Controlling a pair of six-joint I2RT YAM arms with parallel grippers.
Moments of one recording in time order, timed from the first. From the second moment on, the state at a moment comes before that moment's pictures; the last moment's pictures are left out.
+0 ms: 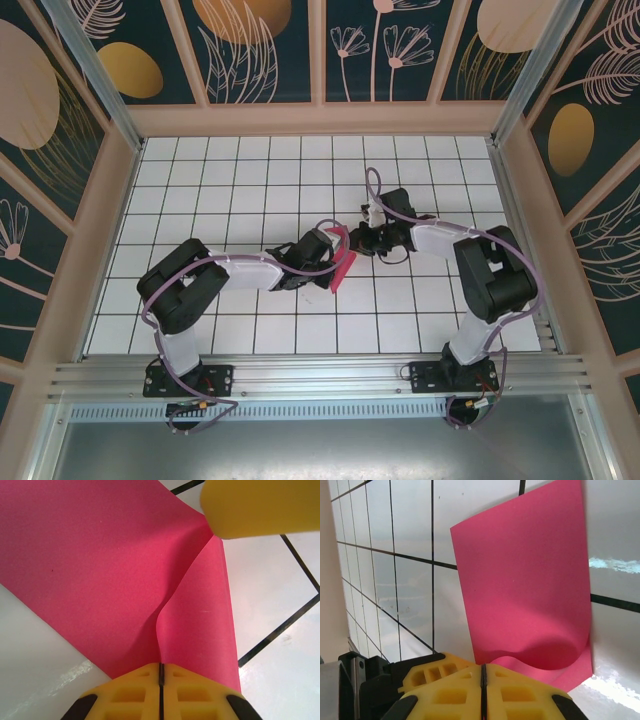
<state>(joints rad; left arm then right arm) -0.87 1.84 0.91 0.02 0.02 -0.37 0.41 1.73 0.91 -0.16 -0.66 0.55</state>
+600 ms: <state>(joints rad) -0.87 1.84 0.91 0.02 0.02 -0.37 0.41 1.82 0.87 -0.12 -0.63 0.57</state>
